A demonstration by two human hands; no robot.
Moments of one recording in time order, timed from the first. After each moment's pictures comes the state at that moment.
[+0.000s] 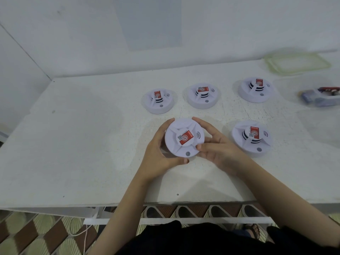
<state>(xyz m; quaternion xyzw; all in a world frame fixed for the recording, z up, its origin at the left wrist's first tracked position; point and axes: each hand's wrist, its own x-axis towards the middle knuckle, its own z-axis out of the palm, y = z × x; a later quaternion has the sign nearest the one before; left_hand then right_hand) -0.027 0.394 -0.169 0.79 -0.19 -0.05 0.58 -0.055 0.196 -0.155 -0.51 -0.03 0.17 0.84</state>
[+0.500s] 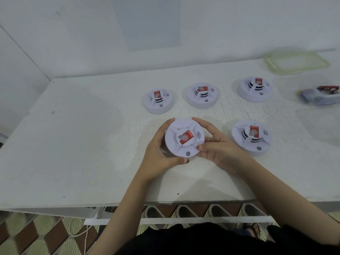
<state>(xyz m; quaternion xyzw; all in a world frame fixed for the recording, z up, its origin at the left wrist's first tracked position) -0.026 0.395 -0.169 0.78 -0.20 -0.06 0.59 -0.055 0.195 -0.154 -0.52 -0.02 0.17 0.84</state>
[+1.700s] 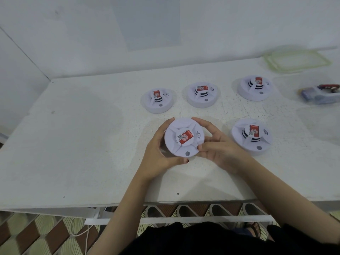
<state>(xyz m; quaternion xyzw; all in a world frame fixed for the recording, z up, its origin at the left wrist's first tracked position) -0.025 0.396 -0.171 0.78 -0.20 -0.07 0.59 -0.055 0.195 -0.154 -0.53 -0.01 0.17 0.83</state>
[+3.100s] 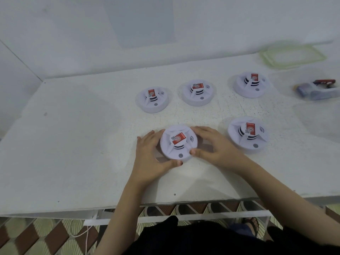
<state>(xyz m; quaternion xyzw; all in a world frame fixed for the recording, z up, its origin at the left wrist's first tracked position) -0.030 0.405 -0.170 0.89 -0.20 0.01 0.40 -0.062 0.190 -0.146 -0.88 -0.11 0.03 0.46</state>
